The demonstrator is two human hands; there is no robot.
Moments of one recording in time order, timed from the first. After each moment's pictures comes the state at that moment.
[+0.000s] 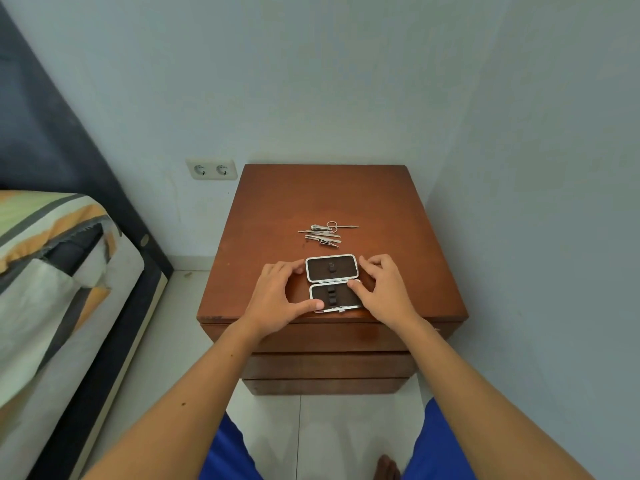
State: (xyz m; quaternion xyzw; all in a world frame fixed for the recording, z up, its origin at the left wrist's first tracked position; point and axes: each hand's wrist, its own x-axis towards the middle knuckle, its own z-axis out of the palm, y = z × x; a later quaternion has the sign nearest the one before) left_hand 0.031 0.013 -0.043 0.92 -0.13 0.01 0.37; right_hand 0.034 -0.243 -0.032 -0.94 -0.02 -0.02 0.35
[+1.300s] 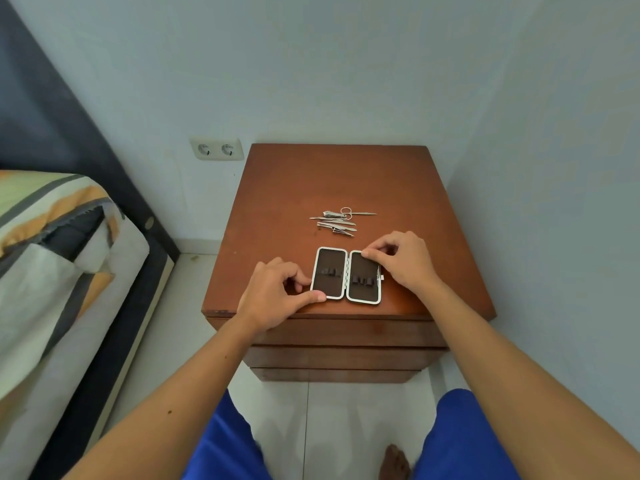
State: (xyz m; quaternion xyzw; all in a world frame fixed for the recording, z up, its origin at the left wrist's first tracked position) left_hand 0.033 0.032 -0.043 0.92 -0.11 0.02 0.38; right_hand 0.094 -0.257 -0.031 -0.93 -0.03 -0.04 0.36
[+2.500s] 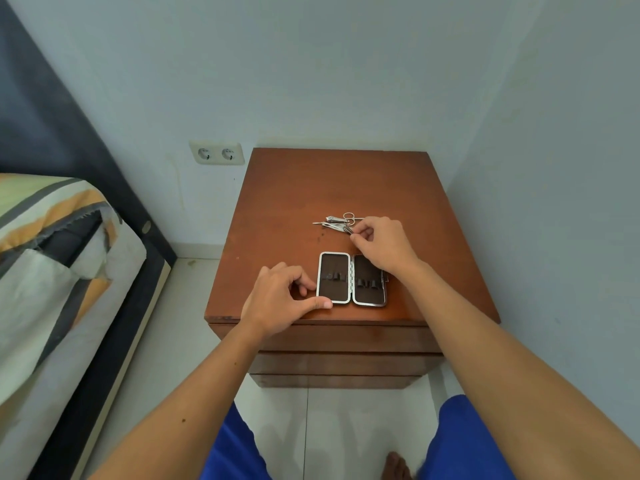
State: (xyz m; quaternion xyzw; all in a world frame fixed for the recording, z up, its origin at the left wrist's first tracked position) left_hand 0.032 0.028 -0.032 0.91 -0.11 0.03 0.39; right_hand 0.128 -0.212 -0.006 -0.94 -0.04 -0.03 0.33
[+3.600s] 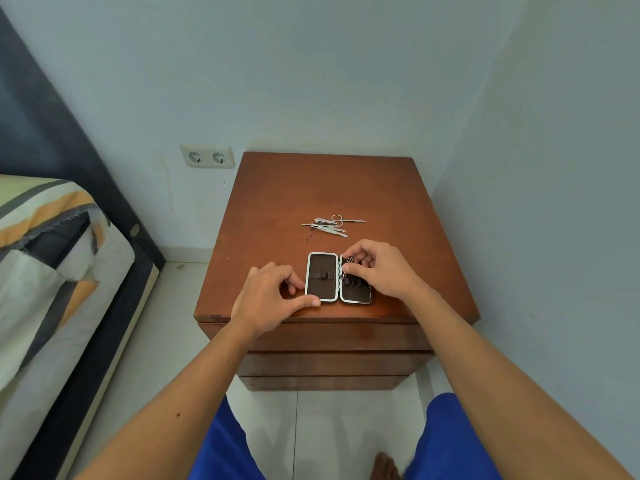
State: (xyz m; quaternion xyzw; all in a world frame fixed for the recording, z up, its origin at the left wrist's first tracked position) left_hand 0.033 0.029 -0.040 0.92 -0.11 0.03 0.37; right_hand 0.080 -0.238 -0.012 -0.90 -0.09 0.06 0.41
